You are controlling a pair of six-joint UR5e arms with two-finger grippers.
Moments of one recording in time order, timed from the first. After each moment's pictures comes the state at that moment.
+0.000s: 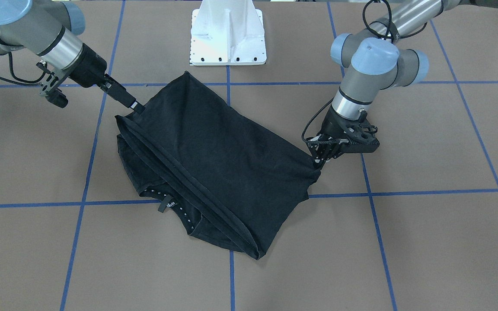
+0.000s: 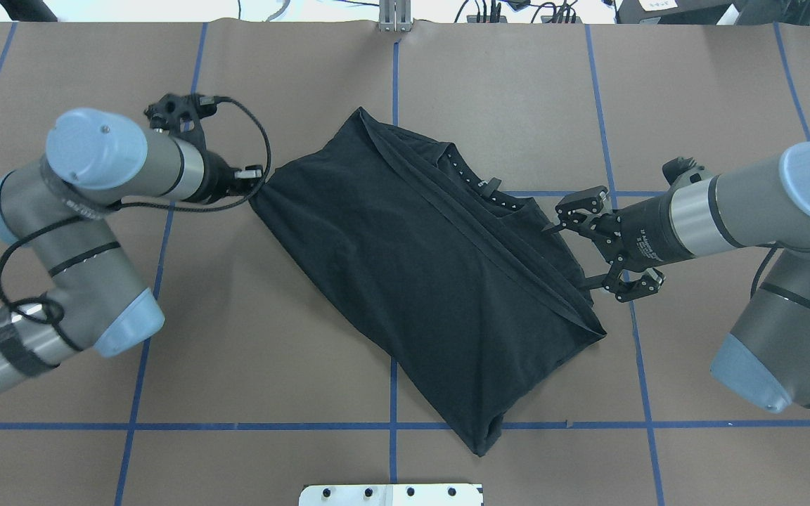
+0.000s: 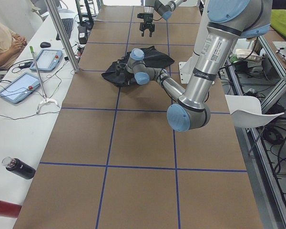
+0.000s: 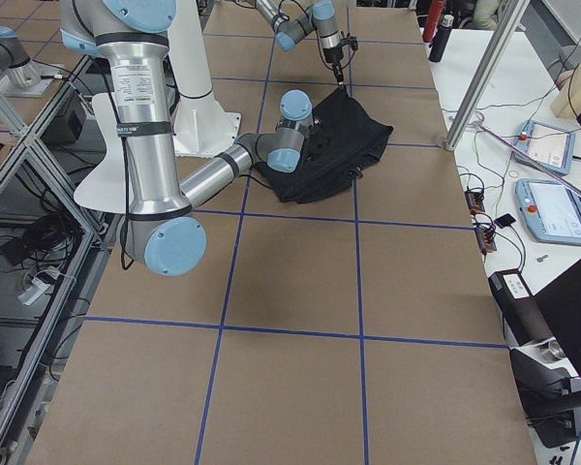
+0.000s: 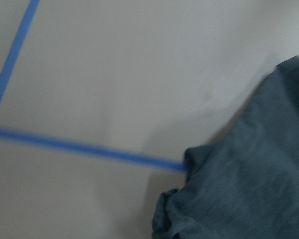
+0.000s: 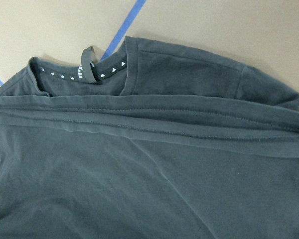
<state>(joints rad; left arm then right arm) -0.73 -2.04 -1.61 -2.13 -1.82 -1.26 0.74 -1.43 1.96 -0.88 2.16 2.12</state>
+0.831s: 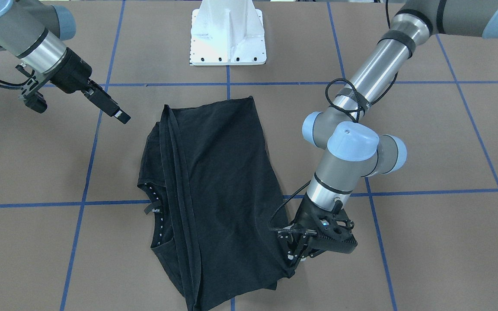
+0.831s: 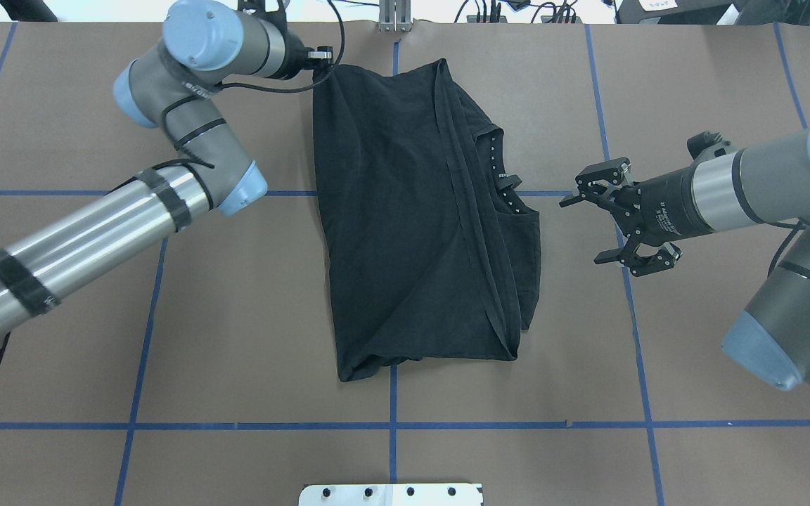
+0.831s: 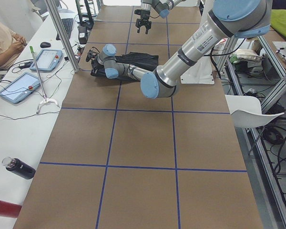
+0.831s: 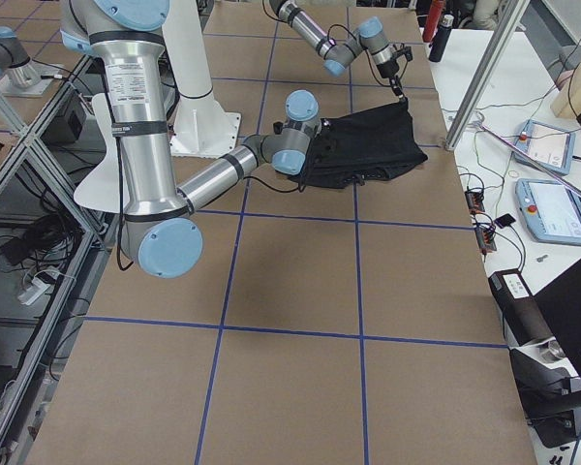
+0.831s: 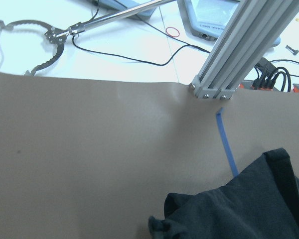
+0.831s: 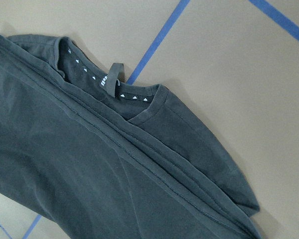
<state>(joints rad) -0.83 -2.54 -0.85 -2.55 -1.73 -1.06 0.79 -1.43 1.95 -0.88 2.15 2.12</state>
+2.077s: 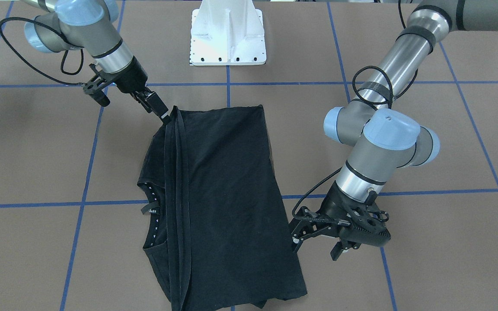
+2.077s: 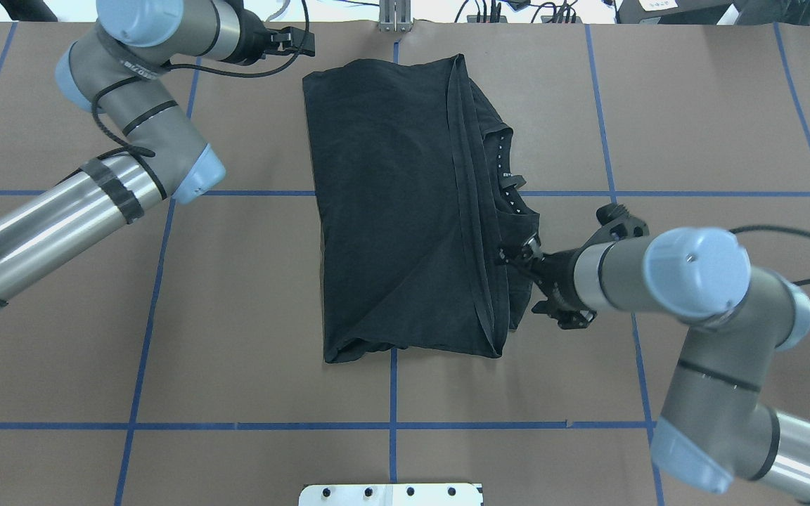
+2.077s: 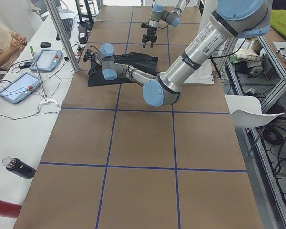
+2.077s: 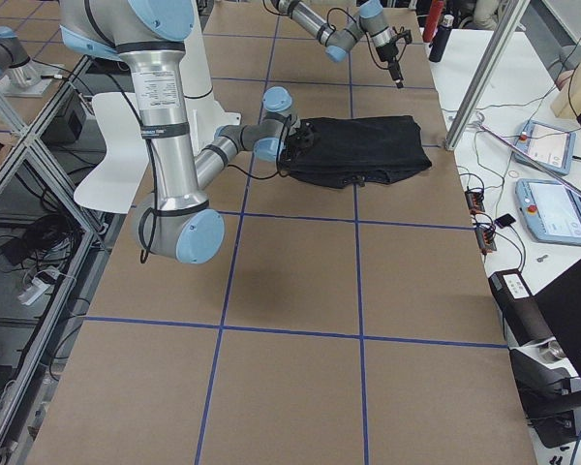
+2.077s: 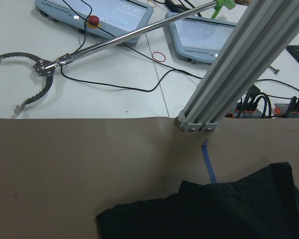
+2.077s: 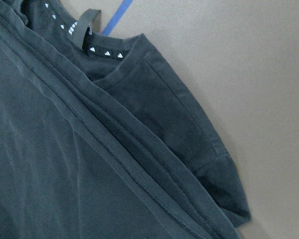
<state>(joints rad) -0.90 -2.36 -1.10 -2.49 -1.84 -1.04 0.44 -1.35 1.95 -1.09 1.69 2.11</state>
